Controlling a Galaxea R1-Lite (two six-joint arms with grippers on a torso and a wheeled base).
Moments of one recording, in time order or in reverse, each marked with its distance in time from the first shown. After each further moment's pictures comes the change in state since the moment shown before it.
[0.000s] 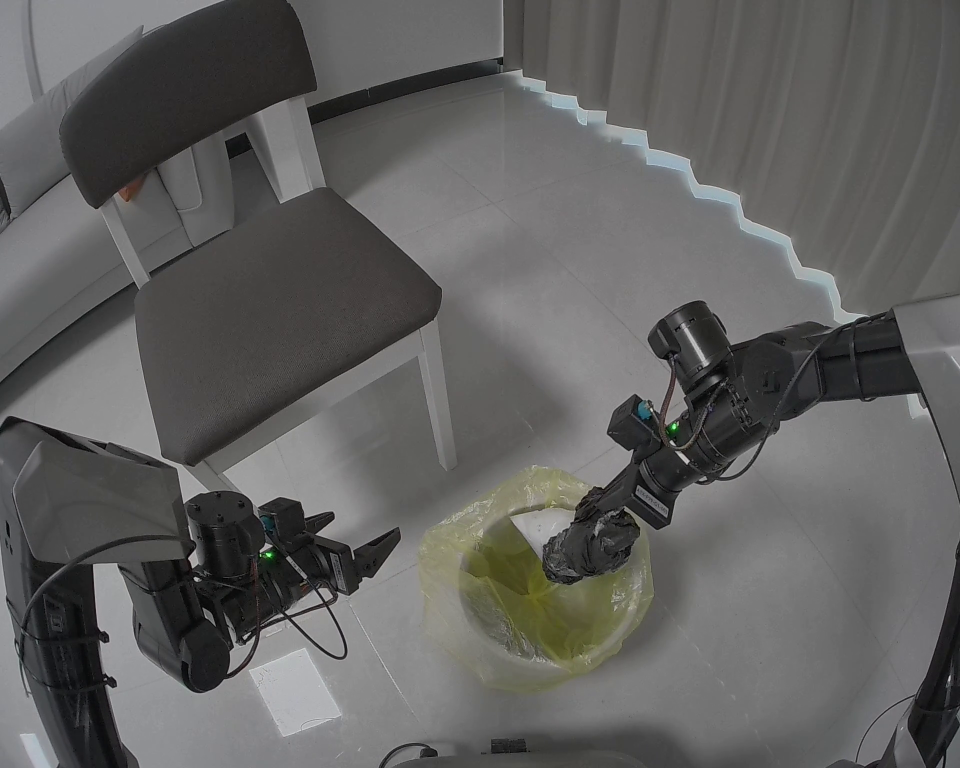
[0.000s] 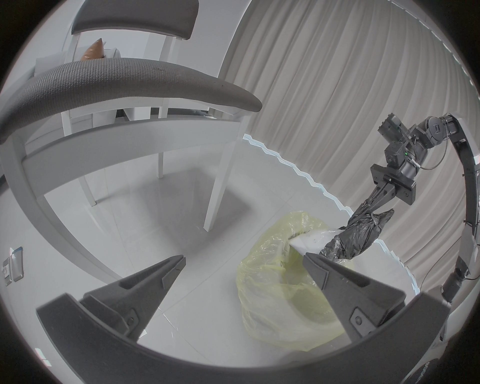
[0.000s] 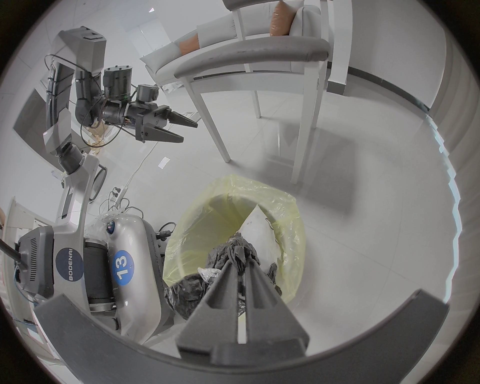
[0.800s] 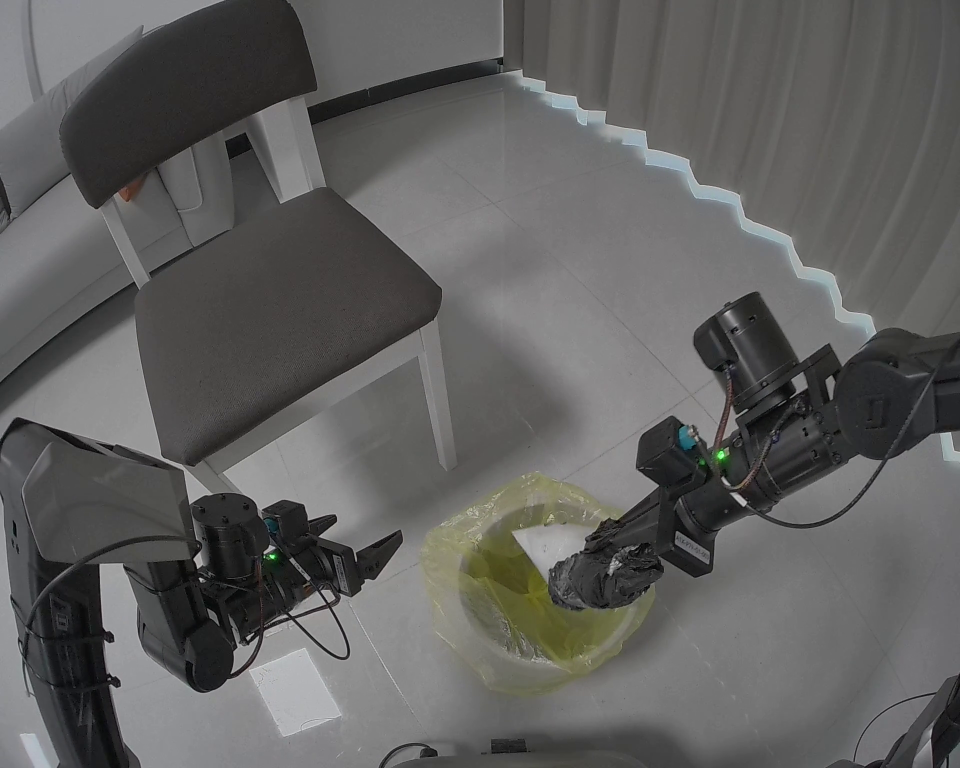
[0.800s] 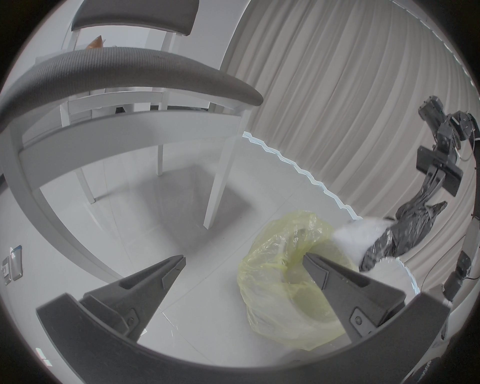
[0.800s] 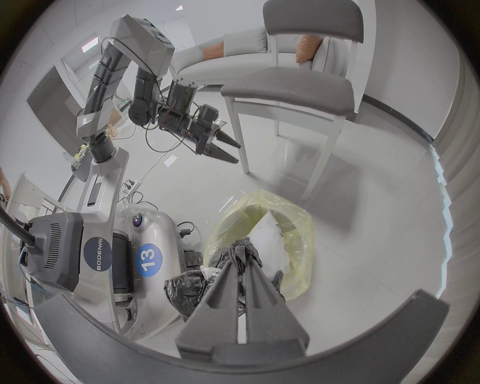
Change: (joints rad) left arm -0.001 0.022 -0.011 0.000 -0.002 0.000; right arm 0.126 -0.297 0.291 -0.063 -0.044 -0.006
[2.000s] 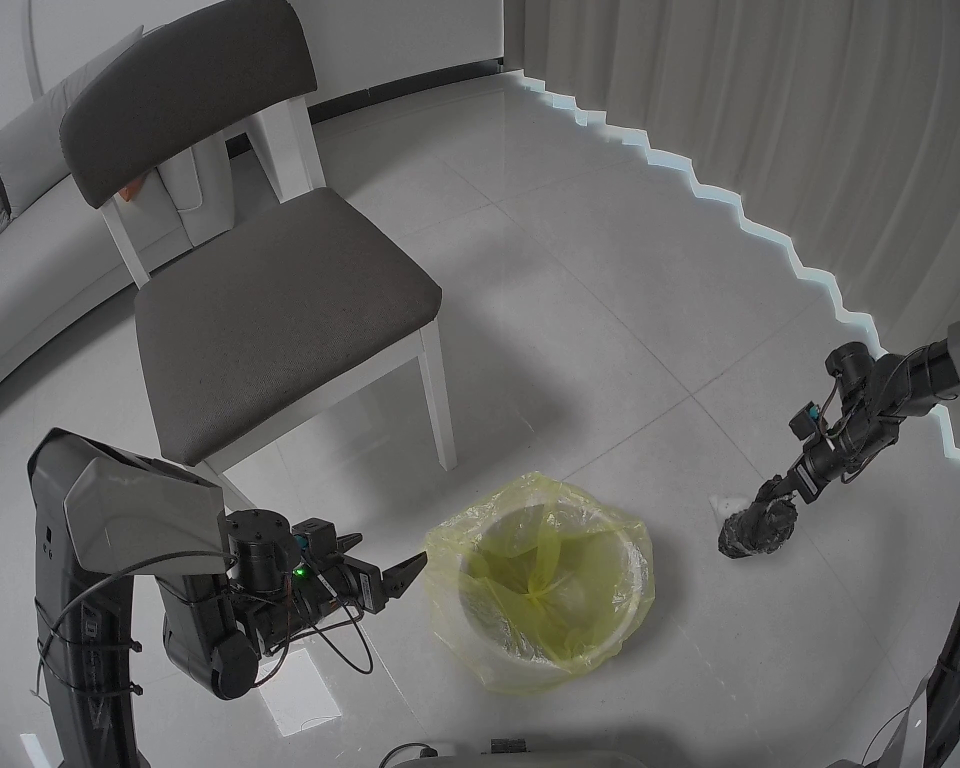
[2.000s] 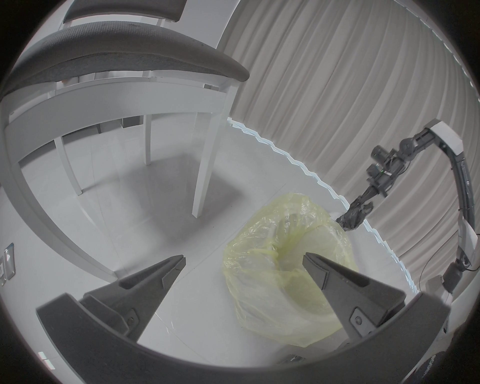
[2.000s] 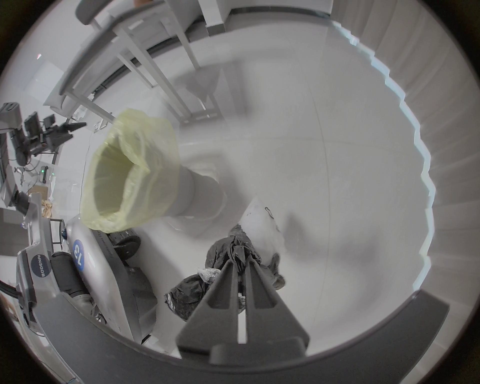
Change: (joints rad) left arm -0.053 0.086 -0.042 0.000 -0.001 0.000; right arm -0.712 0.330 -0.160 0.022 0.006 -0.013
